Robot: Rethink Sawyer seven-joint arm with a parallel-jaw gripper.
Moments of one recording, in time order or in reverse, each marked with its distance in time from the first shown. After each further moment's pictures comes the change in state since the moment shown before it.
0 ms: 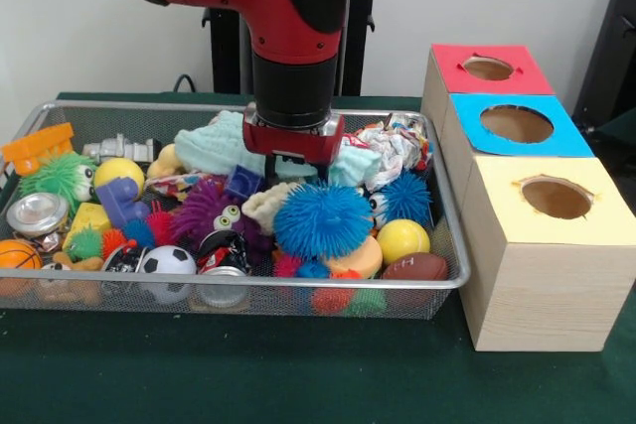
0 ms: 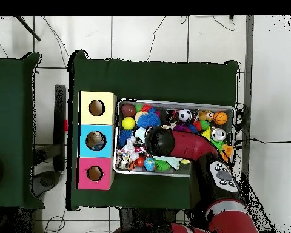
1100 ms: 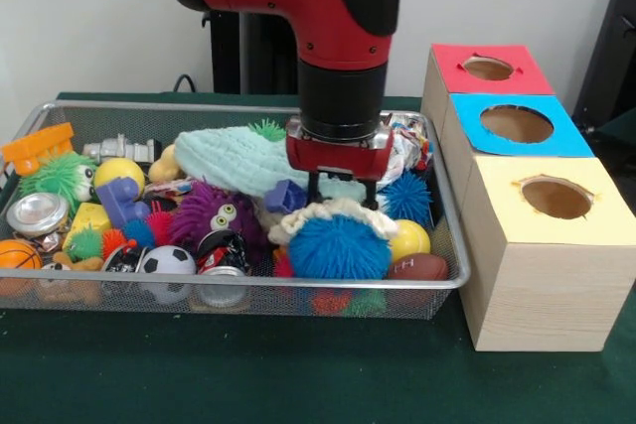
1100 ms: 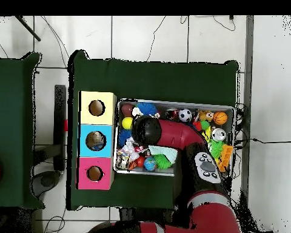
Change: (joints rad) arm 0.093 0.008 -0.008 -0.077 0.100 0.000 0.000
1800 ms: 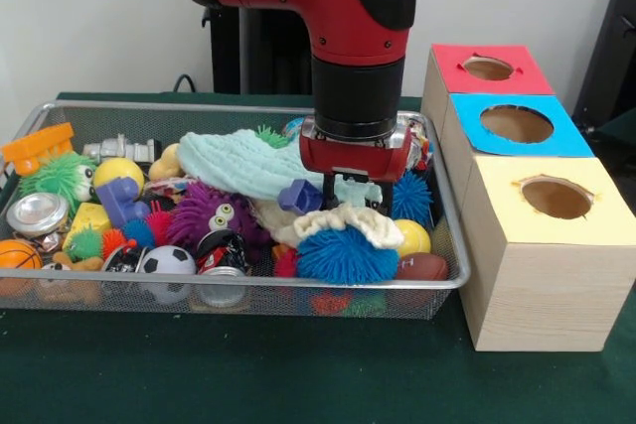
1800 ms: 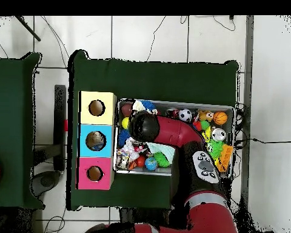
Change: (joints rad) arm 0.013 -0.007 0.000 -0.008 0.061 0.000 0.000
